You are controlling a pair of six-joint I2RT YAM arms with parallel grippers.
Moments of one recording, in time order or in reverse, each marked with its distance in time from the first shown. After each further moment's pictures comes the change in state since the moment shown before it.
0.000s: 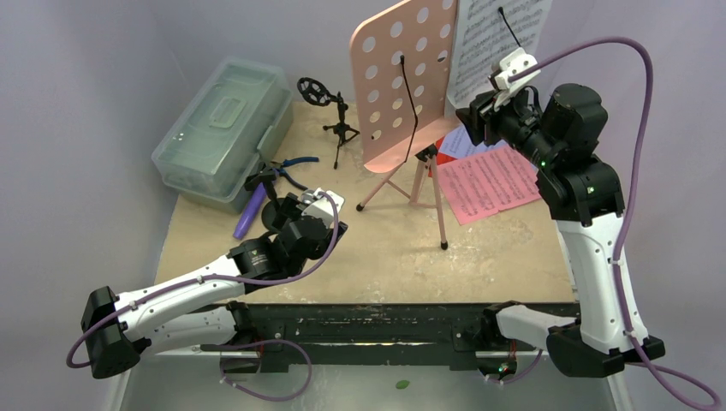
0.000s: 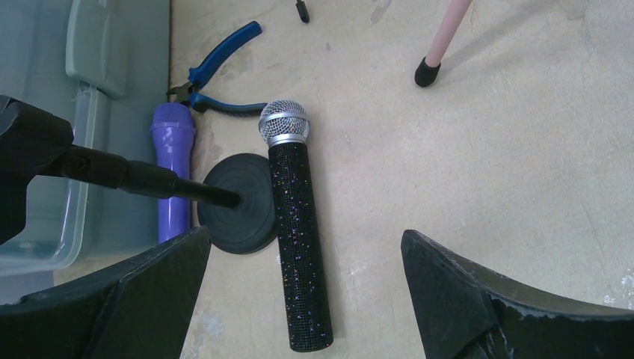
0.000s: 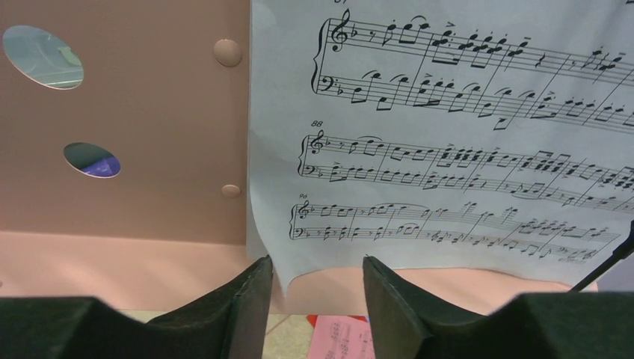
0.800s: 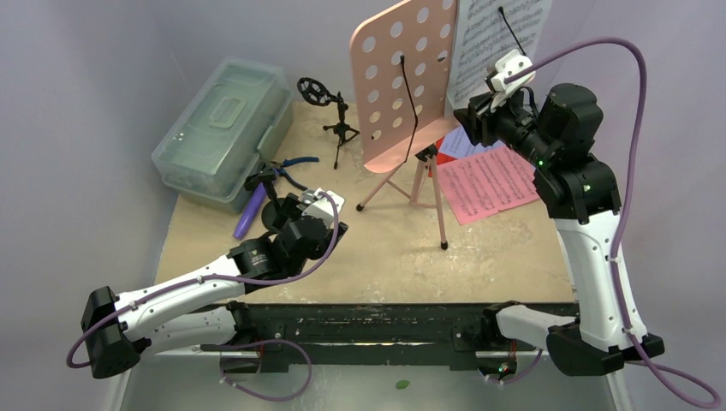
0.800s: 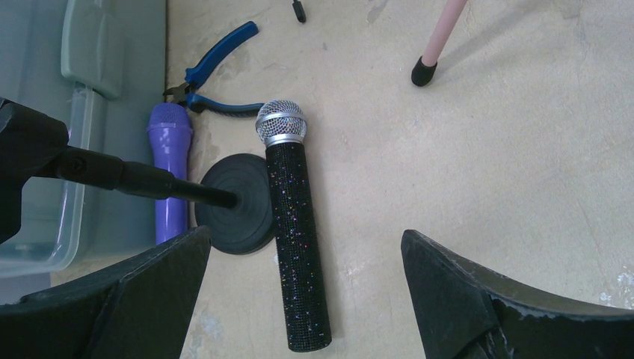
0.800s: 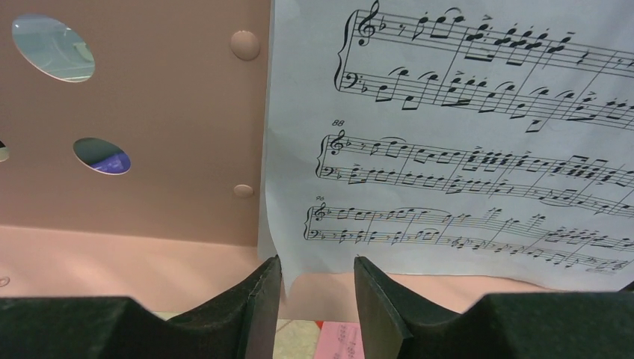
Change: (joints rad) left arm 0.000 0.000 0.000 0.000 0.008 0.000; right arm 0.002 0.000 -0.014 0.009 -0.030 -0.001
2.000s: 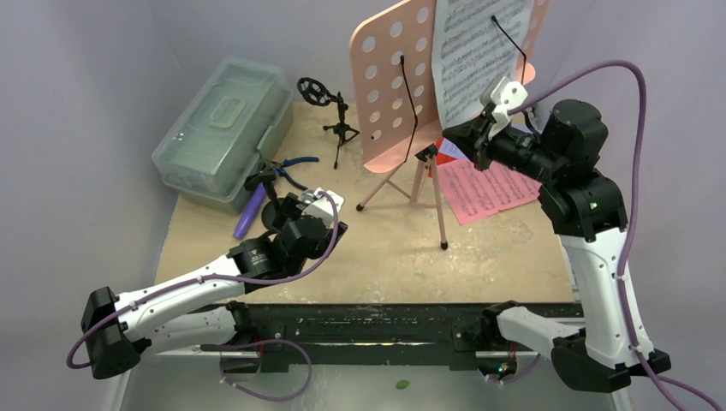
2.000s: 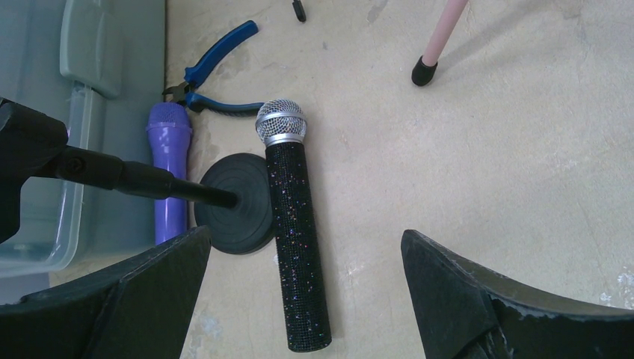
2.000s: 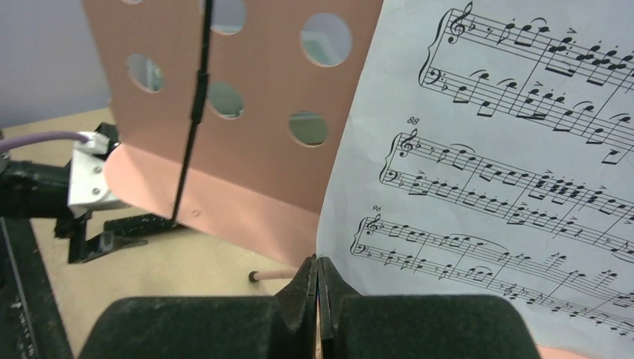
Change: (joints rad) left arm 0.006 0.000 0.000 0.000 0.006 0.000; right arm 0.020 -0.071 -0.062 -0.024 -0.267 -0.029
